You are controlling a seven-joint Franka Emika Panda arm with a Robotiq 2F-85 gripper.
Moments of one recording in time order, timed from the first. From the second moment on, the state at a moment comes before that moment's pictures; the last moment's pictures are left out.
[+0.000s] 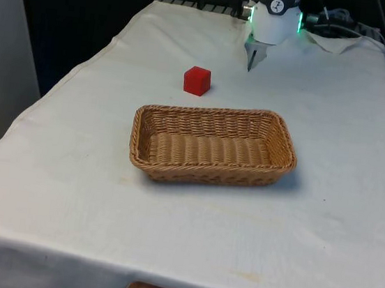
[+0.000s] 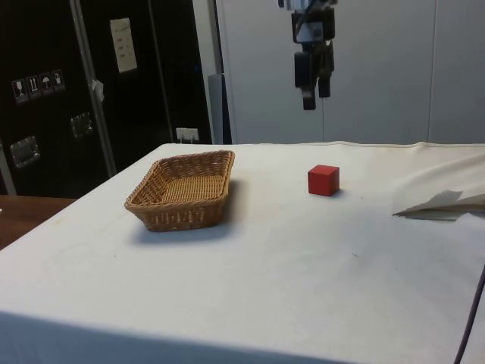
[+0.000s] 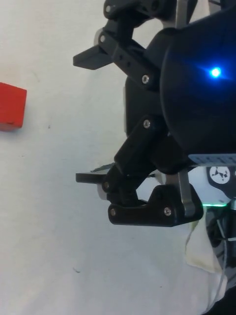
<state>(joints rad) 0.16 -0.35 -0.44 -2.65 -0.25 2.32 0.04</state>
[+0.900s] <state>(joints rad) 0.16 -0.28 -0.49 -2.66 -0.25 2.40 0.01</state>
